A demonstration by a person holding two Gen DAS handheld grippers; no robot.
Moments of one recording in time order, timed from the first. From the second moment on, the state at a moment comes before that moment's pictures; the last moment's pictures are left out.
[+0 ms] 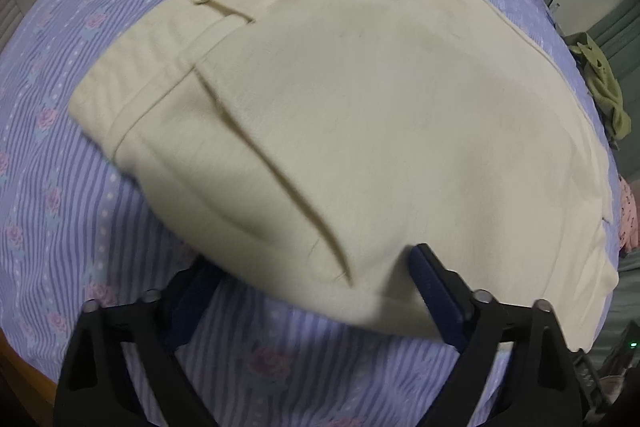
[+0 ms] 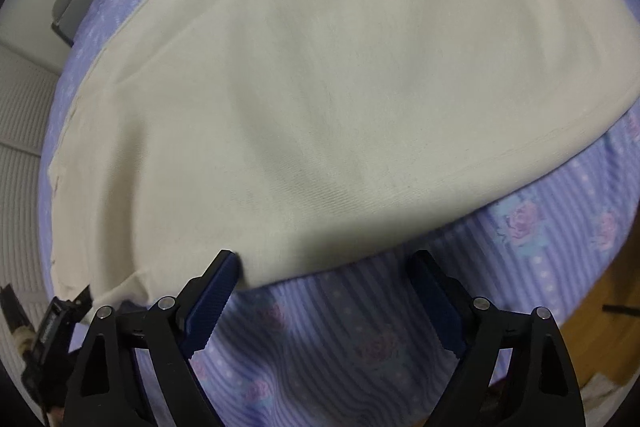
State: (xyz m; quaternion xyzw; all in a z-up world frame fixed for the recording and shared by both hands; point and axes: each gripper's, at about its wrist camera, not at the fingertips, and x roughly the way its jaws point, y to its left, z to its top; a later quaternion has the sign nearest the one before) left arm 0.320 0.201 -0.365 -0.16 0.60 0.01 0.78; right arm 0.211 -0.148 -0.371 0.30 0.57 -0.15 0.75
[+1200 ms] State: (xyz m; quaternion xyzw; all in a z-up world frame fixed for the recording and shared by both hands) left arm 0.382 0.163 -0.184 -0.13 0.49 0.01 0.86; right arm 0.344 -0.183 -0.148 0.14 0.49 -0.09 0.85
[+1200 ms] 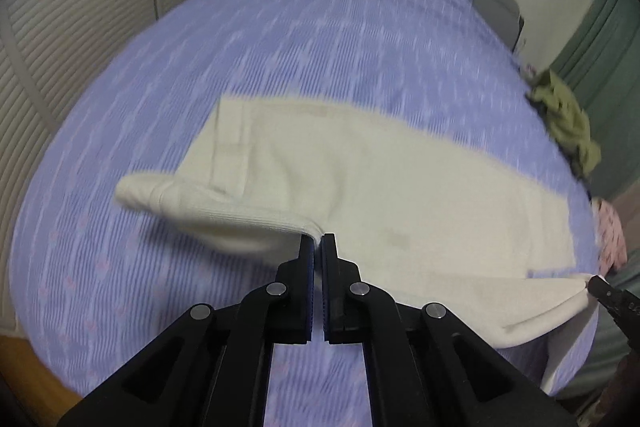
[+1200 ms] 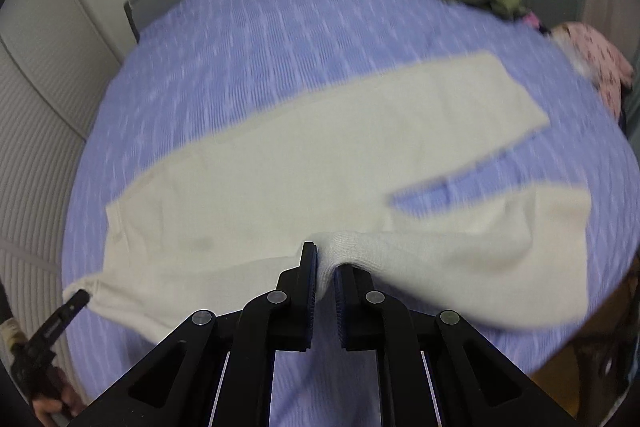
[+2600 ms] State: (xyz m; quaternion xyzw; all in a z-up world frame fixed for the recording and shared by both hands) left arm 0.514 0.070 -0.163 0.02 0.47 -0.10 0.87; right arm 0.516 -0.196 -0.166 0.10 0.53 -0.01 0.84
